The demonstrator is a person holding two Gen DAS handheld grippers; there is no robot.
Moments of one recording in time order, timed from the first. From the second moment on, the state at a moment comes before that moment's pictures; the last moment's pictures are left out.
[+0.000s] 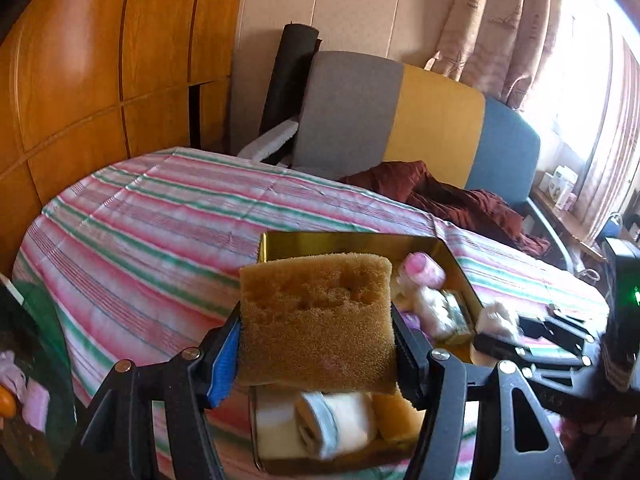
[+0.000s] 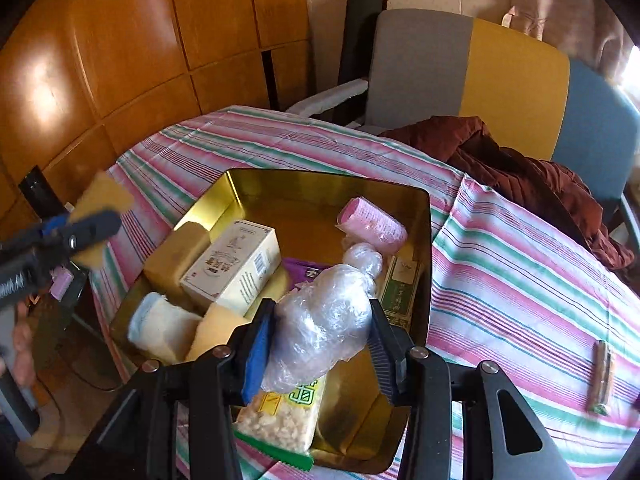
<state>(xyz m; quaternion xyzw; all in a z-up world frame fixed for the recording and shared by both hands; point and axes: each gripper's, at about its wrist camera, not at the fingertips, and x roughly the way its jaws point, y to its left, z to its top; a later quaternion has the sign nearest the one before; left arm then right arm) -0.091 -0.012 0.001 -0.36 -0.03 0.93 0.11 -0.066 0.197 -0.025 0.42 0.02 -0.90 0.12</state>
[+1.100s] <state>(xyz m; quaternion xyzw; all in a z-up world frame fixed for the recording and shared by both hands) -0.070 0.018 0.001 -0.37 0.00 0.93 0.08 -0.031 0.195 -0.021 0.40 0.00 -0.91 0.10</state>
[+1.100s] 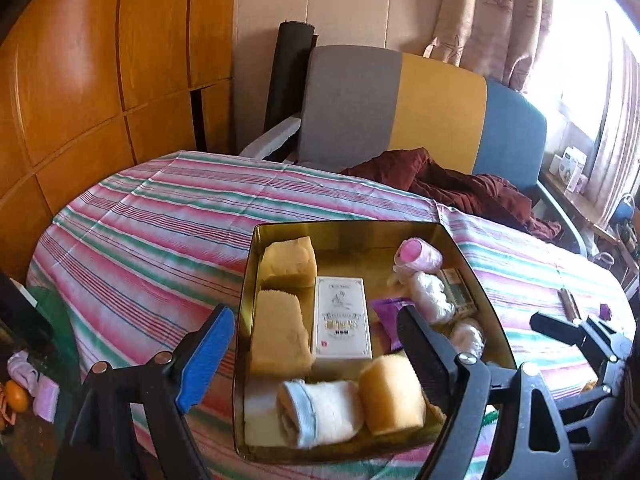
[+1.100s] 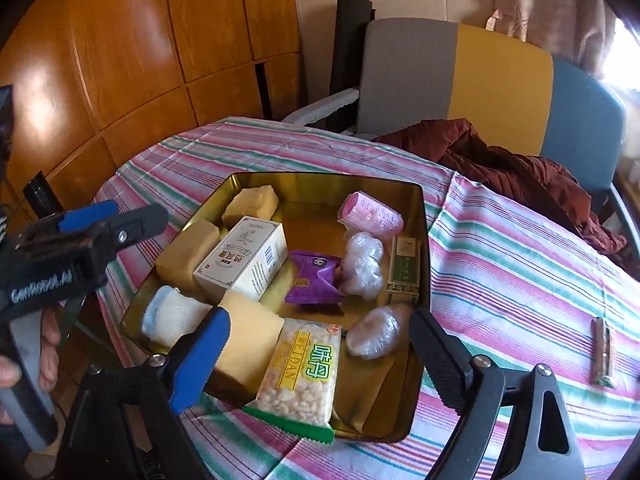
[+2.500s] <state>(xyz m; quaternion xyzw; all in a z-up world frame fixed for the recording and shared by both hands) -0.026 0.108 0.003 -0.37 0.07 0.90 0.20 0.069 0.399 -0.024 0.41 -0.11 -0.89 -0.14</state>
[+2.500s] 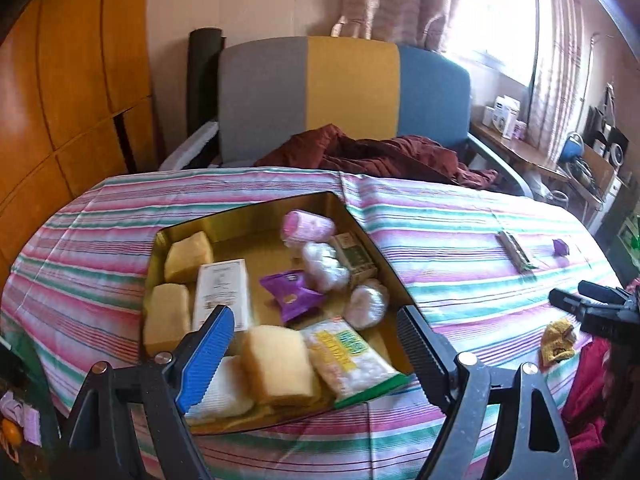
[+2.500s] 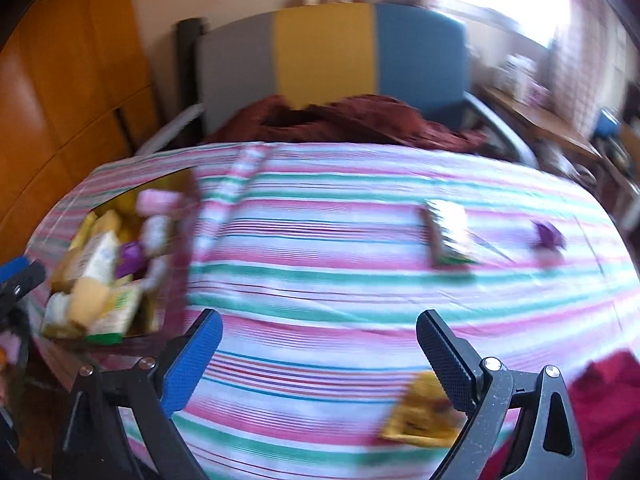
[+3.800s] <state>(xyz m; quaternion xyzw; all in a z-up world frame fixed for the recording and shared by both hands) 0.039 0.343 -0.067 -0.43 0.16 0.69 0.55 0.076 0.578 -0.048 0.44 -0.29 -0.83 -0.18</state>
